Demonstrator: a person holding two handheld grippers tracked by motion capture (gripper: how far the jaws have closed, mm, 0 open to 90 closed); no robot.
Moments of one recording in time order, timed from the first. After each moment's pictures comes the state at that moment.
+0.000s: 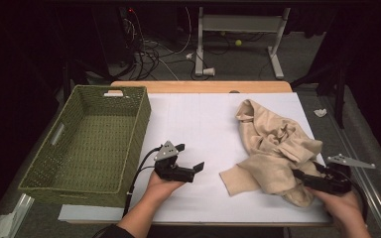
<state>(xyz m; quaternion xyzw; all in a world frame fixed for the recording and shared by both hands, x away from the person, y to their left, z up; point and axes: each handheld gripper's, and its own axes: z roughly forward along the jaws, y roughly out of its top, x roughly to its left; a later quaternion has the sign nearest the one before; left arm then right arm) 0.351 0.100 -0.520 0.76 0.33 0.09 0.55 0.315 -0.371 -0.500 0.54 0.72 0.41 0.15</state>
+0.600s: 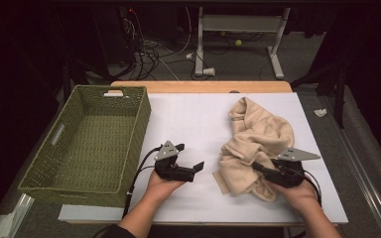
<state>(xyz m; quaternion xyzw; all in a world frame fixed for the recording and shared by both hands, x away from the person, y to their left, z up) 0.351 0.101 -0.520 0.76 0.33 0.09 0.55 0.330 -0.256 -0.493 0.36 0.80 0.45 0.16</state>
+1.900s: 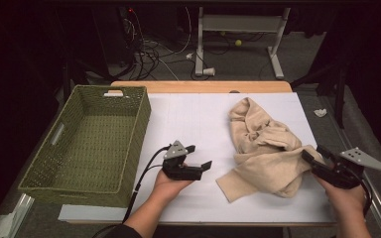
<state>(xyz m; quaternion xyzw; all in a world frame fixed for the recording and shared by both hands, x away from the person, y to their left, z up) 0.353 0.072 -0.514 0.78 0.32 0.08 0.54 0.304 -0.375 -0.465 0.48 0.67 0.48 0.29</state>
